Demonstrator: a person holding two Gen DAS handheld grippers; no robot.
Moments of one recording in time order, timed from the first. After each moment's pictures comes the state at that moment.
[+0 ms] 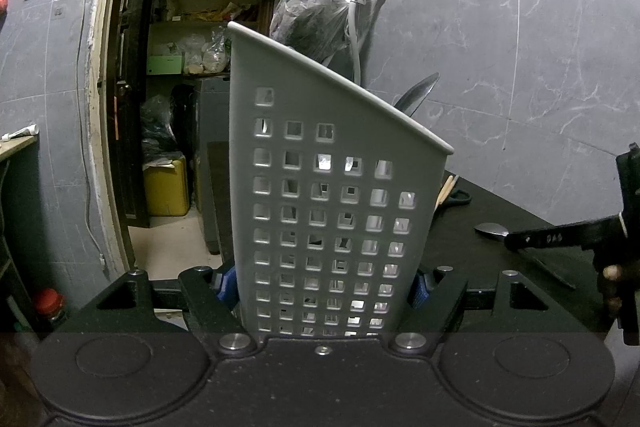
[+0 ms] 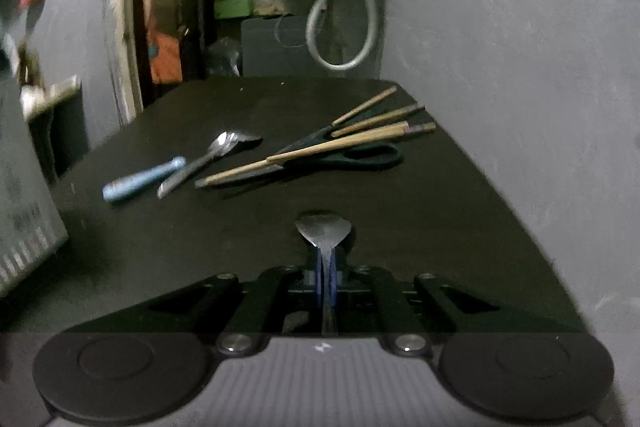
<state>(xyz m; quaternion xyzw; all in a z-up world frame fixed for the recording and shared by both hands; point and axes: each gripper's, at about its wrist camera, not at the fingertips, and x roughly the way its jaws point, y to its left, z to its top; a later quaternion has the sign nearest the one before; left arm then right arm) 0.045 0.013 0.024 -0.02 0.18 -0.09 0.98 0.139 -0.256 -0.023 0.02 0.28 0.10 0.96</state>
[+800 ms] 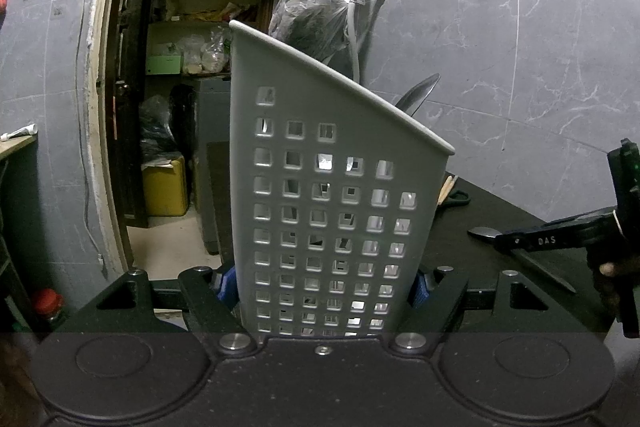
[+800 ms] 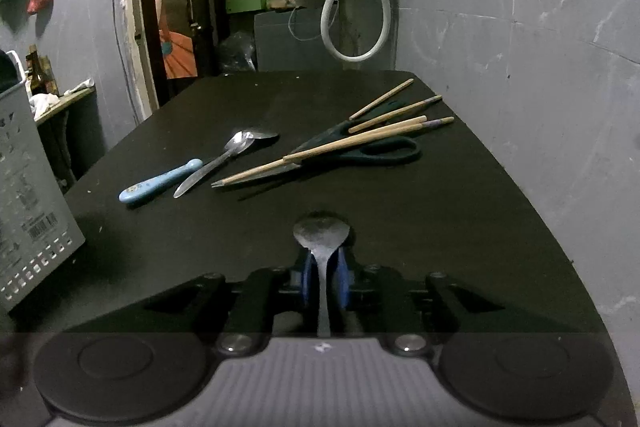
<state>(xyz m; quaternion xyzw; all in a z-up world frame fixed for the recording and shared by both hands) 0.044 0.014 0.024 -0.02 0.18 -0.09 0.98 0.147 -0.246 -0.019 0.00 0.29 0.13 0.95</state>
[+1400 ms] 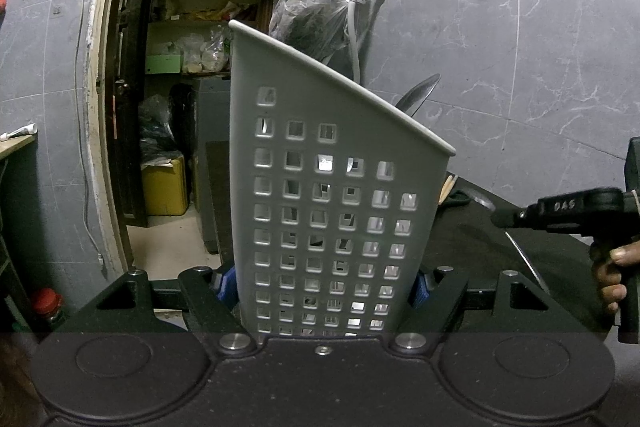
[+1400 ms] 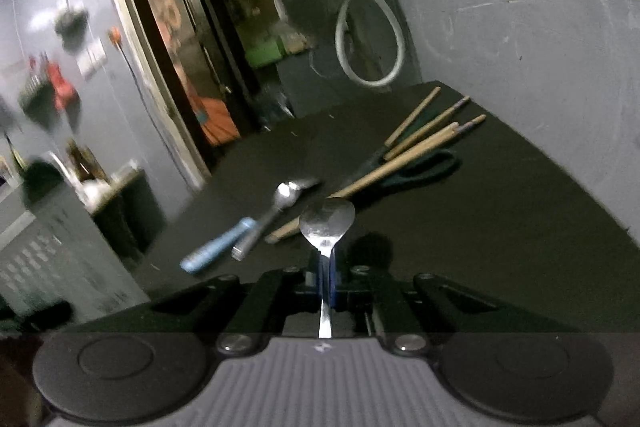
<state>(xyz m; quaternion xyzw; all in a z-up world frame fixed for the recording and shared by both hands) 0.044 0.014 0.024 -0.02 0.18 -0.09 0.98 0.140 -0.273 -0.018 0.17 0.24 0.21 0.93</state>
